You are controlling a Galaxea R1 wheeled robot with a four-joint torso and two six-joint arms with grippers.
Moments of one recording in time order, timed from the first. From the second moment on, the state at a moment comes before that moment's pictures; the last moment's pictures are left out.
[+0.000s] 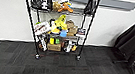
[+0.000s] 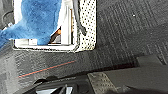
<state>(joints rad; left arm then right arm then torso) 0.93 2.75 -2.48 -0.05 0.33 -0.12 -1.21 2.76 -2.22 0.09 -0.04 0.11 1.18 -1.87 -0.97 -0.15</state>
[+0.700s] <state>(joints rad) 0.80 2.77 -2.54 -0.05 0.40 -0.12 -1.10 2.77 -2.21 0.14 -0.09 0.11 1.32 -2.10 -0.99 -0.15</state>
